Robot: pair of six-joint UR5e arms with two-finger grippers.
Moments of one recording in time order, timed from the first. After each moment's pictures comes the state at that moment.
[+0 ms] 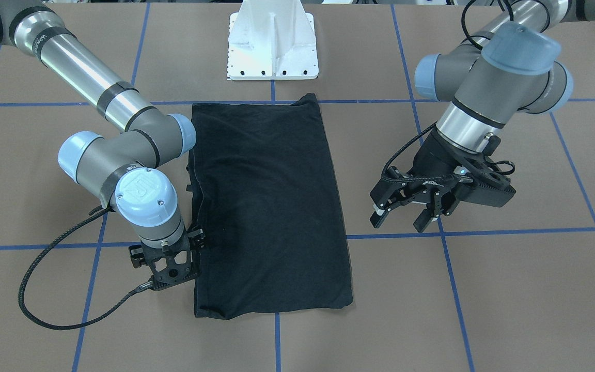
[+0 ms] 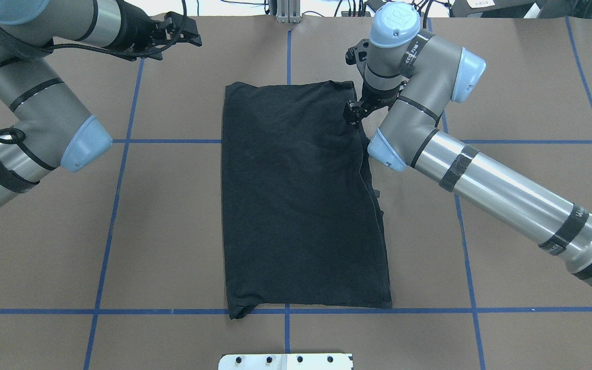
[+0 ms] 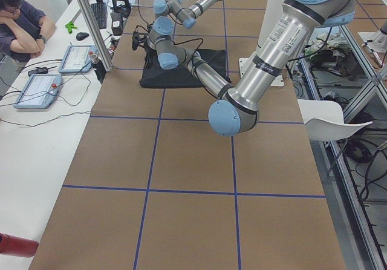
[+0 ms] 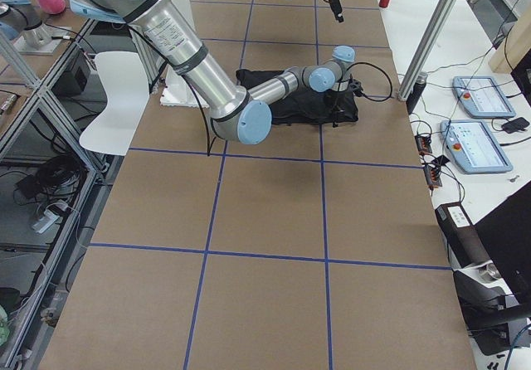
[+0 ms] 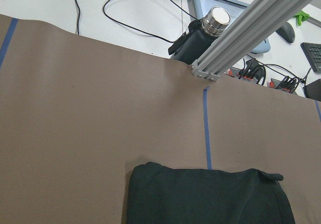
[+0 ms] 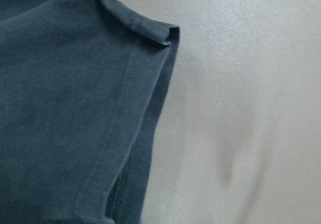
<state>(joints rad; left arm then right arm) -0.93 -2.17 -1.61 -2.16 -1.97 -1.26 0.81 -0.75 1.18 -1.46 2.05 0.59</state>
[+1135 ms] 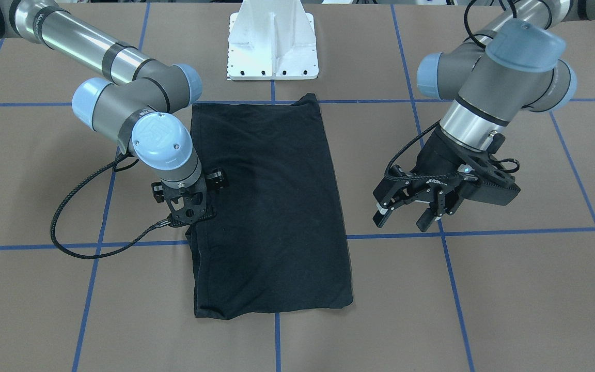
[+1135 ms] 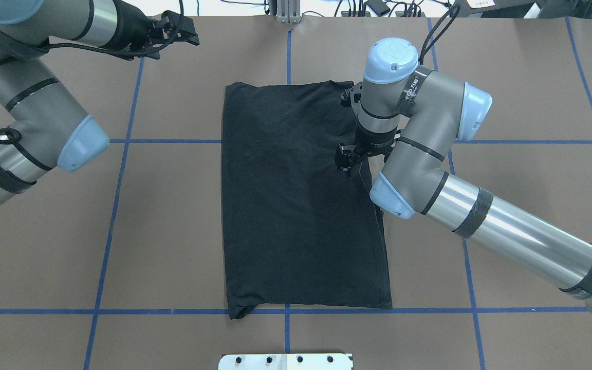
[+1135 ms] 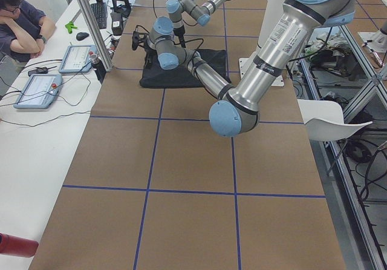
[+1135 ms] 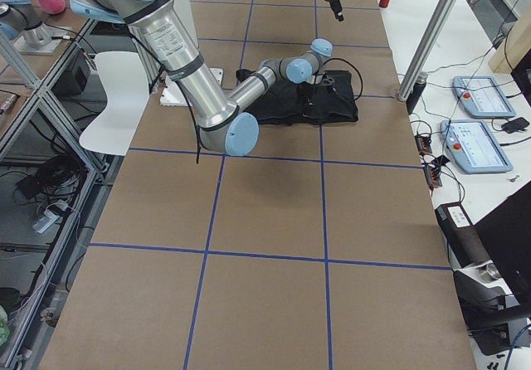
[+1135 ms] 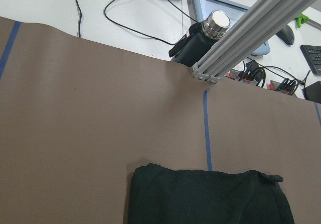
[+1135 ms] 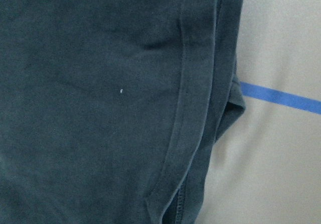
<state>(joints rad) -0.94 -2.16 -1.61 -2.15 -1.97 -1.26 0.71 -0.87 1.43 -1.66 2.15 0.71</state>
